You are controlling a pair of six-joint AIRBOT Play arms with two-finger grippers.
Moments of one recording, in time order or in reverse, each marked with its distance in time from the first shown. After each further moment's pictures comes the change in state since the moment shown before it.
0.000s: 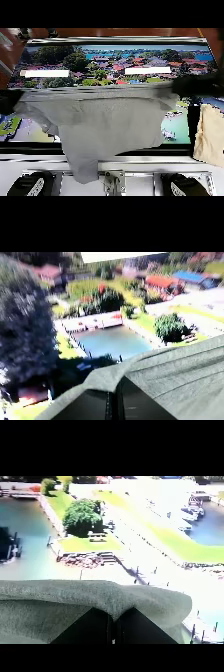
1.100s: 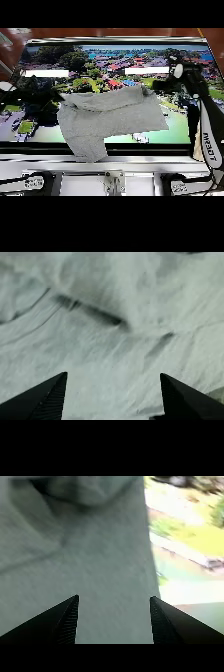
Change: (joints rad) left arm 0.248 -0.774 -0.067 -0.360 -0.032 -0.025; right arm -0.122 -0.571 0.000 -0.113 -0.185 0.013
